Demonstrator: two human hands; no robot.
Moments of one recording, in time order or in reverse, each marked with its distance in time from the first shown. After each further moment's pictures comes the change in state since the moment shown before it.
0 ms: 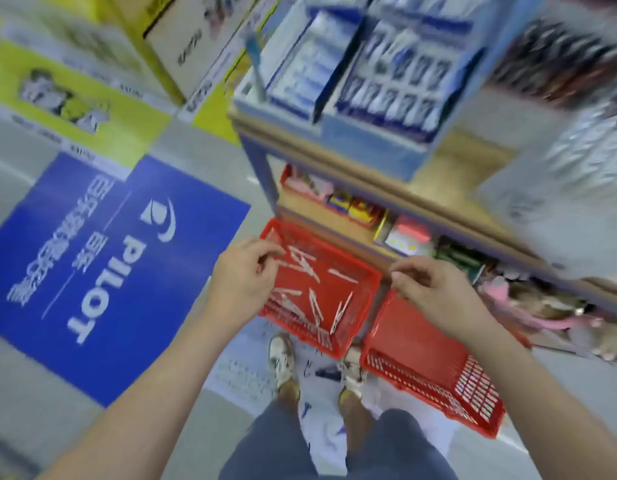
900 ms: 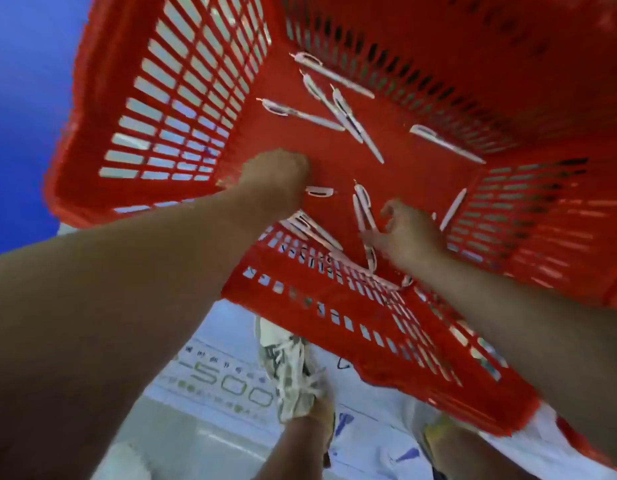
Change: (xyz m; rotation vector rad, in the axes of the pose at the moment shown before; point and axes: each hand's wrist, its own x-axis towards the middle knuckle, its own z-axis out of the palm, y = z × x) left_hand 0.154 -0.462 0.488 0.615 -0.661 0.143; right_hand 0.284 0.464 0.453 -0.481 -0.151 0.394
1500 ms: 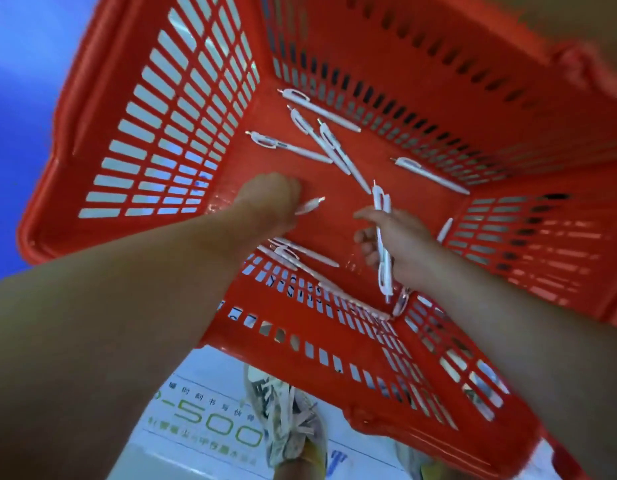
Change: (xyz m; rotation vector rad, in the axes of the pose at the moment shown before) left_hand 0.025 0.000 -0.008 -0.004 -0.069 -0.009; right_hand 0.017 -0.029 -0.031 1.125 -0.257 0.382
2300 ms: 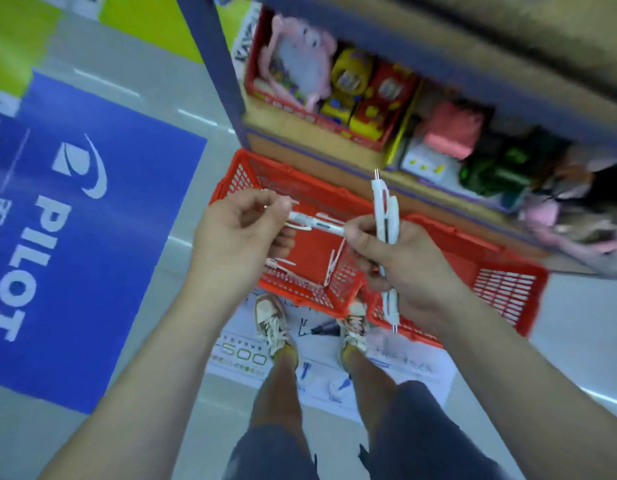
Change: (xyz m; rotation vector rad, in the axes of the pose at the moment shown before) left_hand -0.436 0.161 -0.373 -1.492 0.480 -0.063; right_hand -0.544 -0.159 -0.065 0.037 -0.101 -0.439
